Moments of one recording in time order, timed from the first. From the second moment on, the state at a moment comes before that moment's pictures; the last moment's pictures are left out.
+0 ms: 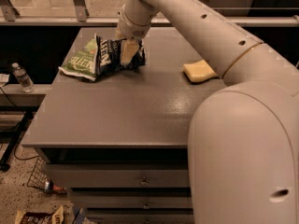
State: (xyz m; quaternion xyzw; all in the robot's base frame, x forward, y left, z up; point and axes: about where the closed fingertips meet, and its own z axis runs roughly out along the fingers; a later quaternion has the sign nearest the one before) arm 0.740 0.088 0.879 -0.79 0.55 -0.01 0.28
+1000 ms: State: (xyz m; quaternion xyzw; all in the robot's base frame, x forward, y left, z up) arm 0.726 0.053 0.919 -0.77 0.57 -0.04 0.29
